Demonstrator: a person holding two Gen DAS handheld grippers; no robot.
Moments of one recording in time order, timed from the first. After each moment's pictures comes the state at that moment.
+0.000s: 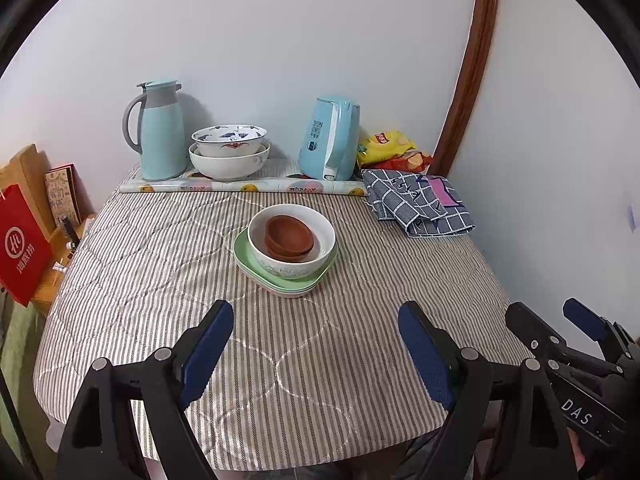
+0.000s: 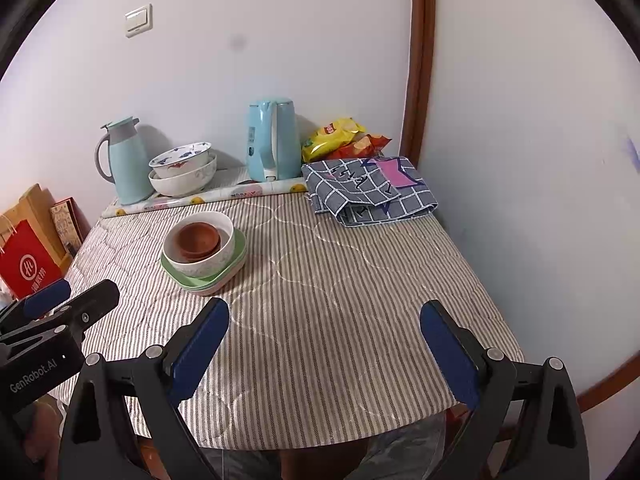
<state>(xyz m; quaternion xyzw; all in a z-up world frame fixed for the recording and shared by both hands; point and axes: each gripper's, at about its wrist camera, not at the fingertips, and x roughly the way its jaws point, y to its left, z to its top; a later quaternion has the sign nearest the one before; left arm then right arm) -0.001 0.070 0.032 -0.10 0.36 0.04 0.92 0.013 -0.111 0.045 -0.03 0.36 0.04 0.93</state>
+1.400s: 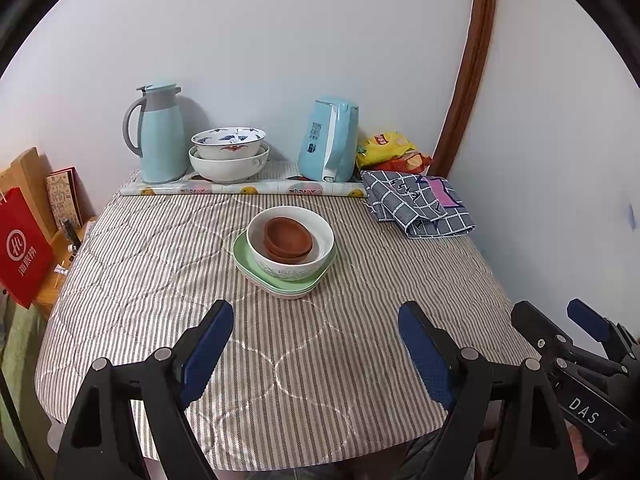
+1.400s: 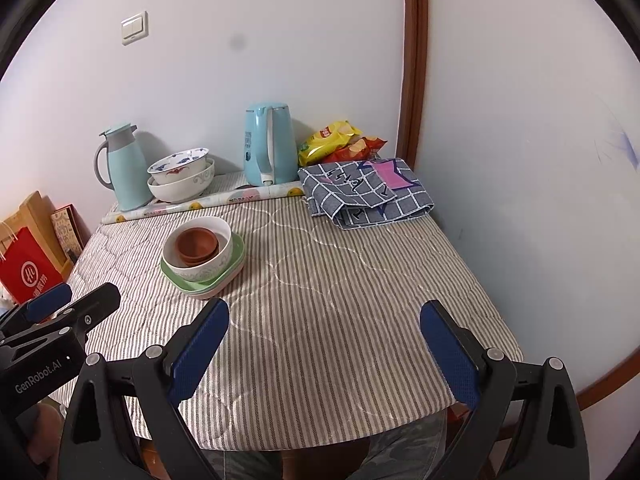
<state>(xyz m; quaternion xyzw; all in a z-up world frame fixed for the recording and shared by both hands) -0.003 0.065 0.032 -0.10 0.36 0.04 0.93 0.011 -0.116 0.048 -0.02 0.36 0.03 0.93</state>
